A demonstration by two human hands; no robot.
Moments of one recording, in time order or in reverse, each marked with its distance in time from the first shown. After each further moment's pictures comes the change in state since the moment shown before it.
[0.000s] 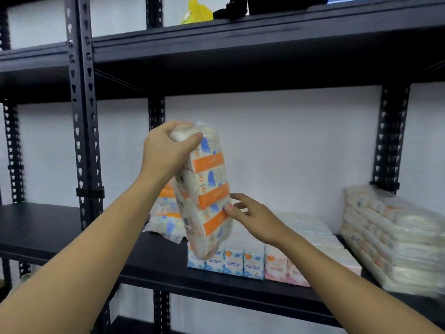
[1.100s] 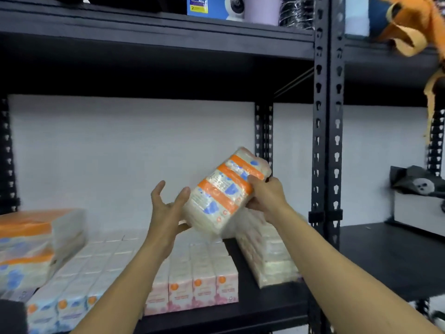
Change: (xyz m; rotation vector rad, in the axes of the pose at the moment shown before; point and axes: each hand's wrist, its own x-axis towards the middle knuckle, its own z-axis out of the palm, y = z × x) left_hand -0.101 -0.007 0.258 -0.683 -0.430 -0.504; right_hand -0.065 0.092 -0.233 0.603 0.883 0.345
